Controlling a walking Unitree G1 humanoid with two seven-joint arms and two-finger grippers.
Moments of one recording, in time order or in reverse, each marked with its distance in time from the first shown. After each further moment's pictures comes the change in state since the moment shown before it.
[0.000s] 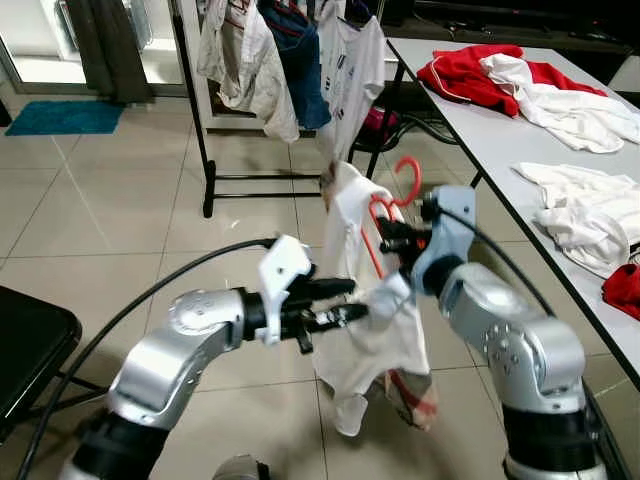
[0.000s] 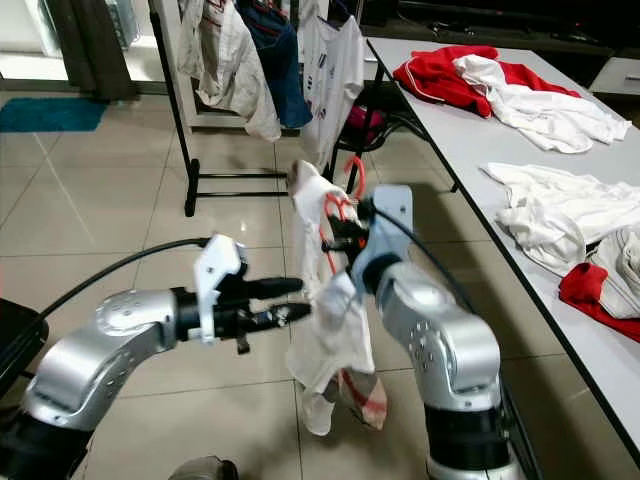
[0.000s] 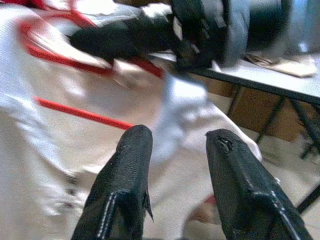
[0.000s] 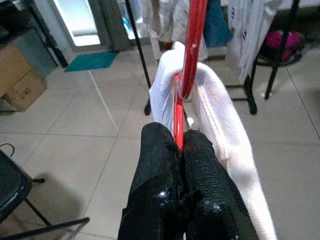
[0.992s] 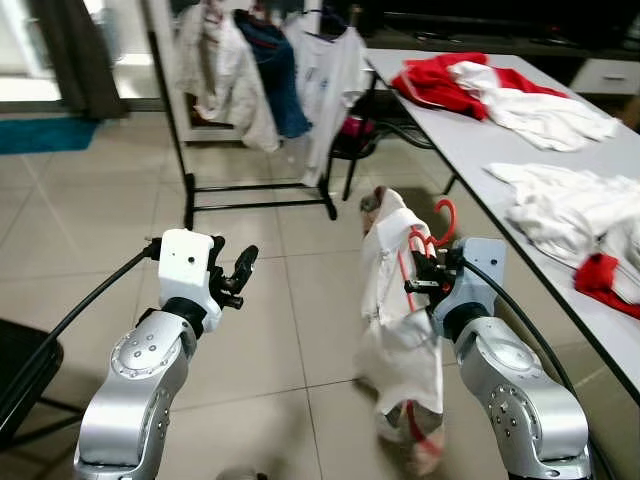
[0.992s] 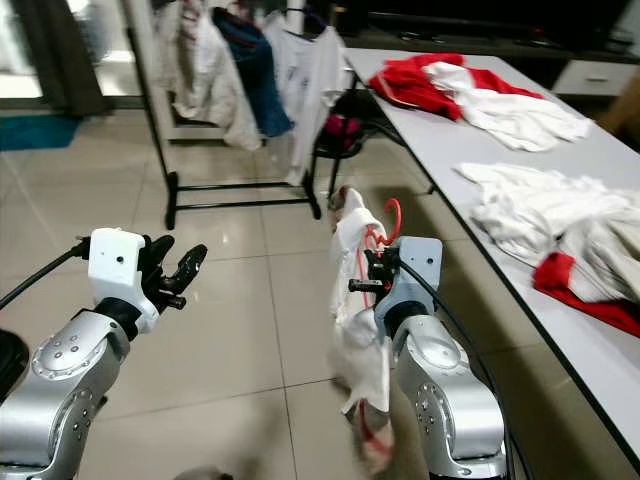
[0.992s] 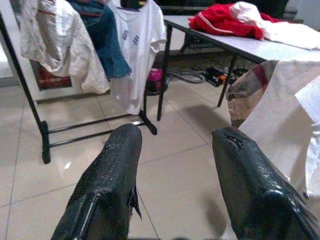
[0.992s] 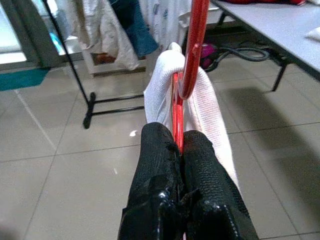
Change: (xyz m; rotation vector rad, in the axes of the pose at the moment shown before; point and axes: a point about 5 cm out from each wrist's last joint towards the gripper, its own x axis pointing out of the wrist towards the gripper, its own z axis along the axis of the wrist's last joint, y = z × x) left arm -0.059 0.021 -0.015 -0.063 -0.069 0.895; right arm -0.027 -0.021 -0.037 -0.035 -0.049 -0.218
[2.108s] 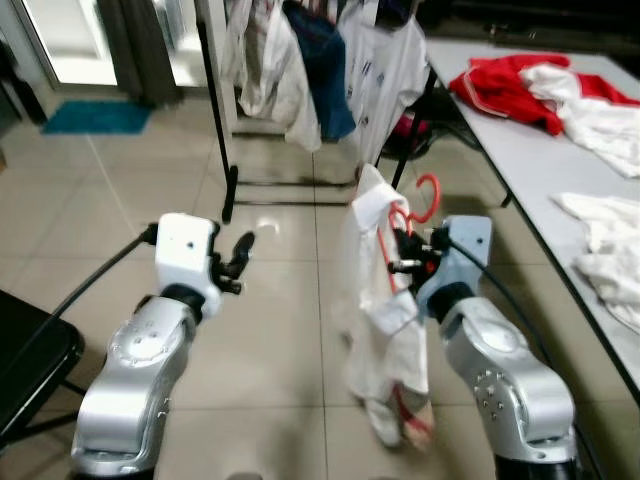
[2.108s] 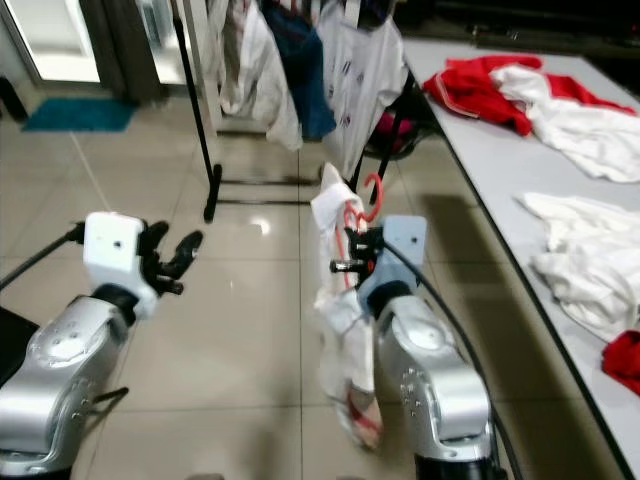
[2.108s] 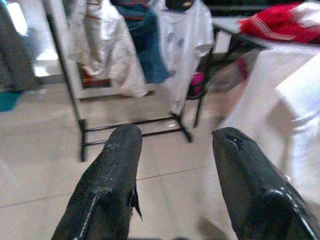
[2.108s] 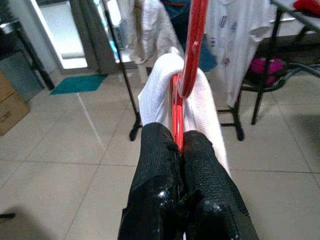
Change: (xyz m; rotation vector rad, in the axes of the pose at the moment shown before) left arm 0.007 -0.013 0.015 0.004 -0.038 -0.016; right arm 0.006 0.012 0.016 0.000 -0.069 0.069
